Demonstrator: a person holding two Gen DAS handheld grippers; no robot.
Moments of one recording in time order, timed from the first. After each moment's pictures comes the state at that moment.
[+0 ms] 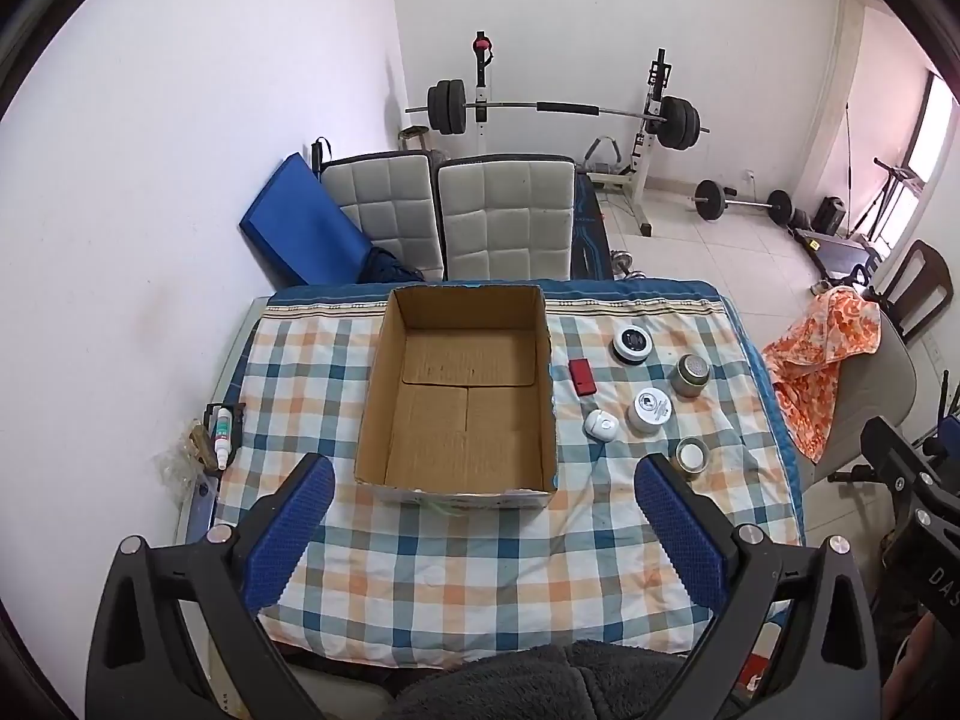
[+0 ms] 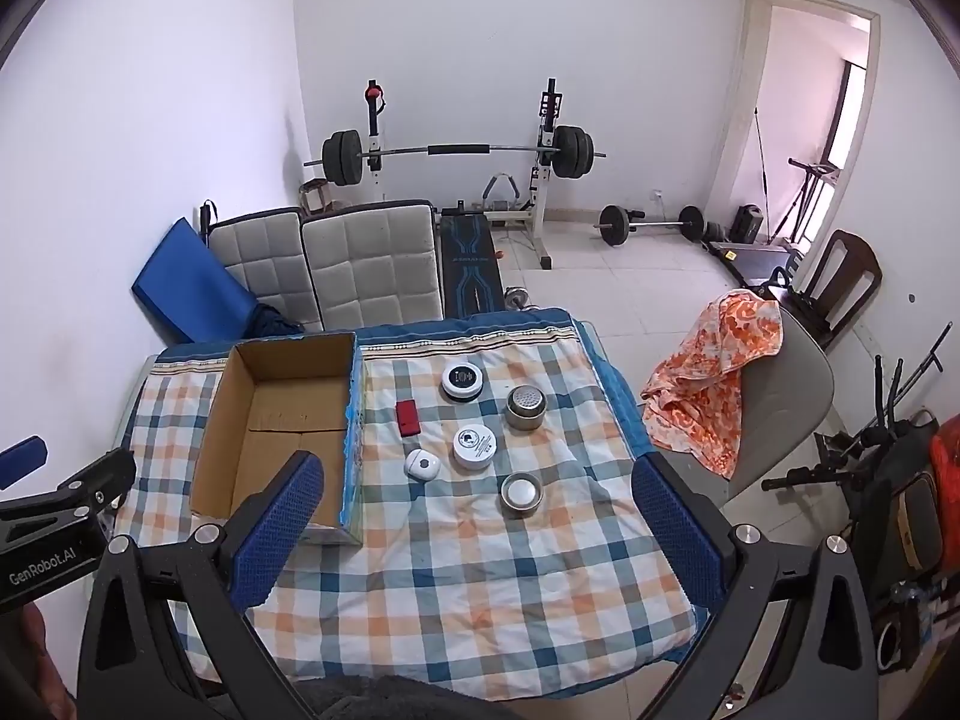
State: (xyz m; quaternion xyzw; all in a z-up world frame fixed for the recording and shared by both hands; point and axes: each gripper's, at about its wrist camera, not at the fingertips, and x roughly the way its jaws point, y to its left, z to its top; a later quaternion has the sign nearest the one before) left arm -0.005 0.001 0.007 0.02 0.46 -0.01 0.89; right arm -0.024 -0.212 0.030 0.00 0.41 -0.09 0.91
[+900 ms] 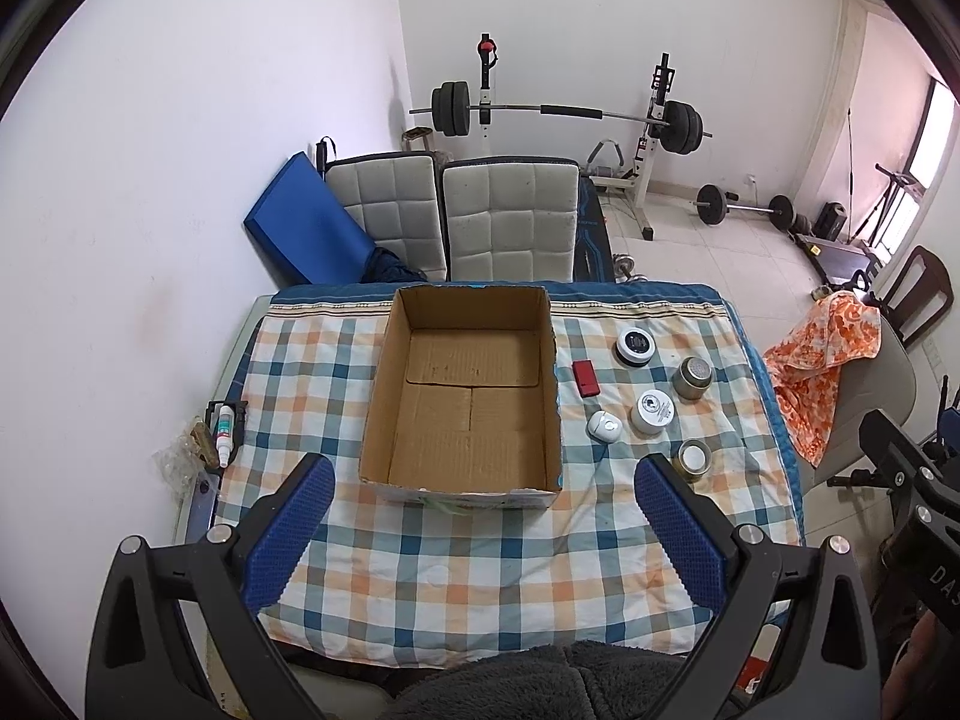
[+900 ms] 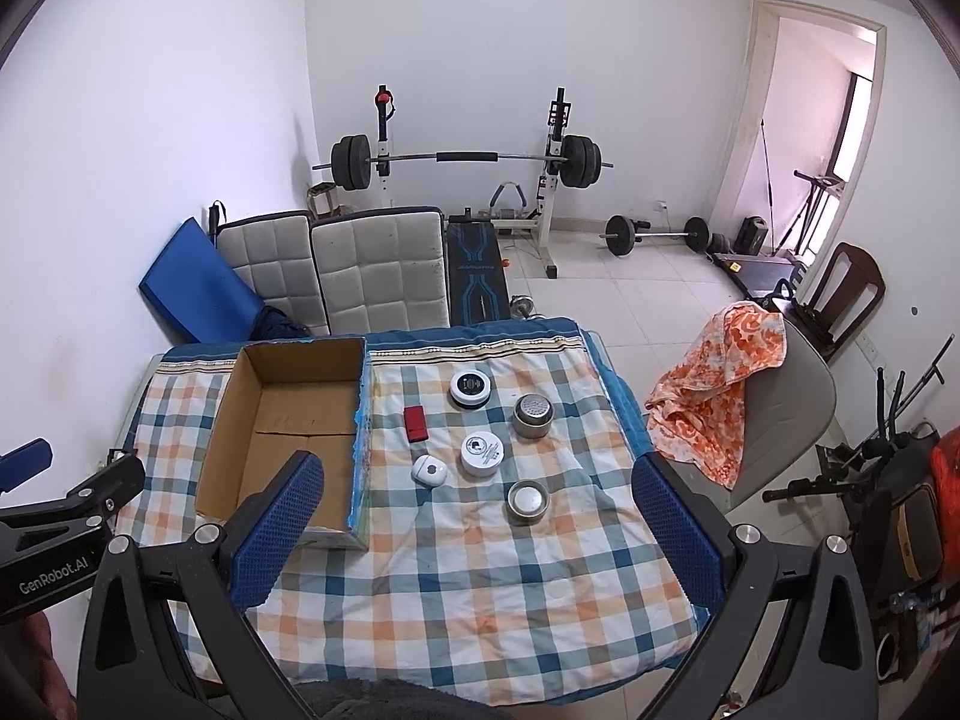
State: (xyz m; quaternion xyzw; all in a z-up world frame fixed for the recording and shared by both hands) left arm -0.008 0.000 0.008 0.02 0.46 0.00 0.89; right arm -0.029 -0.205 0.035 0.00 0.40 -0.08 0.91
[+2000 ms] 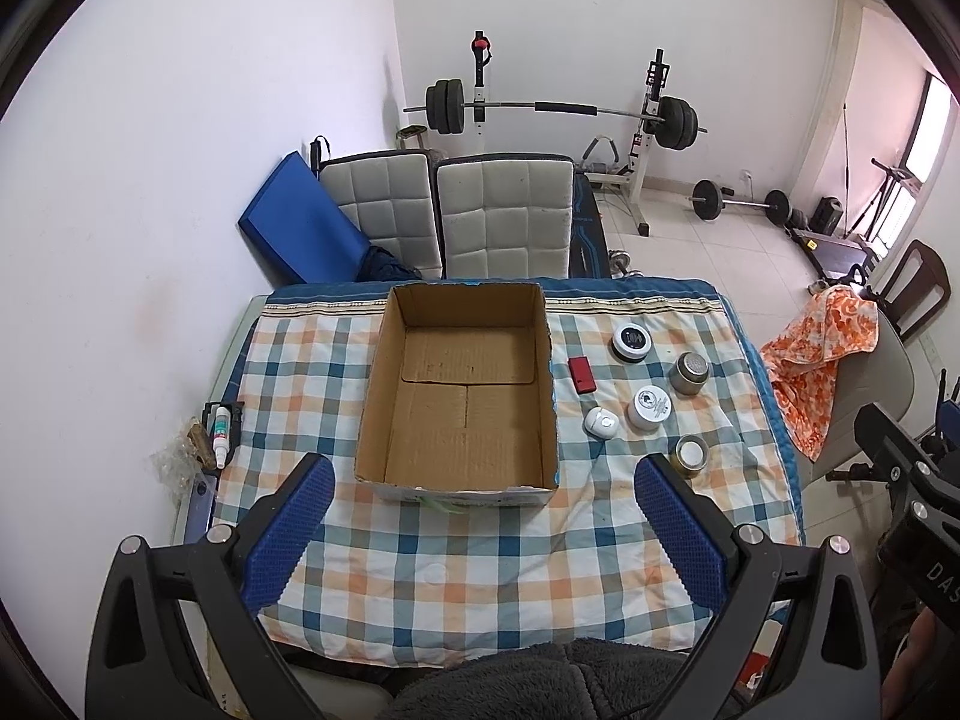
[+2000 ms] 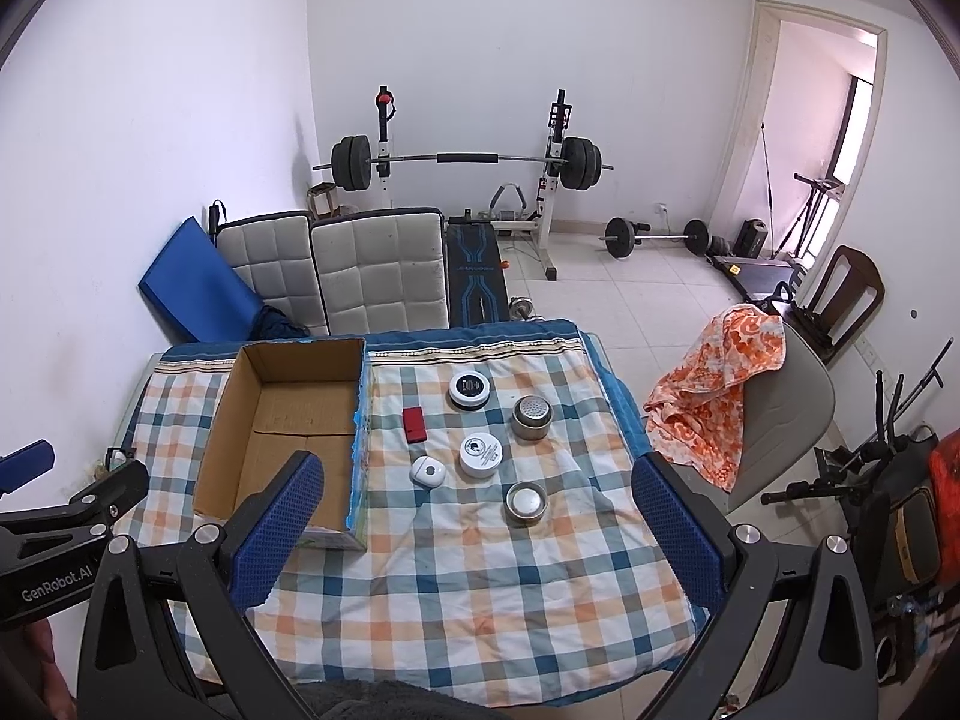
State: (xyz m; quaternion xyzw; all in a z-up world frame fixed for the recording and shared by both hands) left arm -0.010 0.000 0.008 0.02 0.46 -0.01 0.89; right arm -0.034 -0.207 0.030 0.00 0.40 -0.08 0.91
